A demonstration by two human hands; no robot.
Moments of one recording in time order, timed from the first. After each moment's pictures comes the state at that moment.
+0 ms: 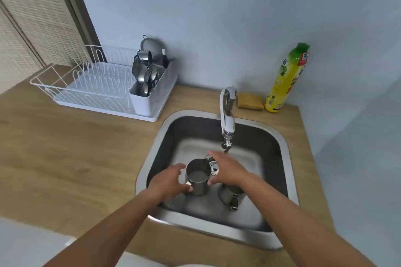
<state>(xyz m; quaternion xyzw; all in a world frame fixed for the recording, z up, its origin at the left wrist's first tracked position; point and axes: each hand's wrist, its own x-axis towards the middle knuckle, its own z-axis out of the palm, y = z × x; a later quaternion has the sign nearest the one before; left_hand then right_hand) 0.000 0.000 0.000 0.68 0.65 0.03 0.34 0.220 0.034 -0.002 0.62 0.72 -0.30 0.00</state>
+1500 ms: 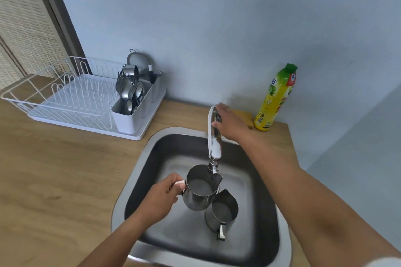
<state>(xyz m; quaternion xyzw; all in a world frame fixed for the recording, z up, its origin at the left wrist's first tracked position) 0.027 0.004 0.040 0.58 0.58 0.26 0.51 0.262 0.180 0.100 0.65 0.75 -0.14 -0.08</state>
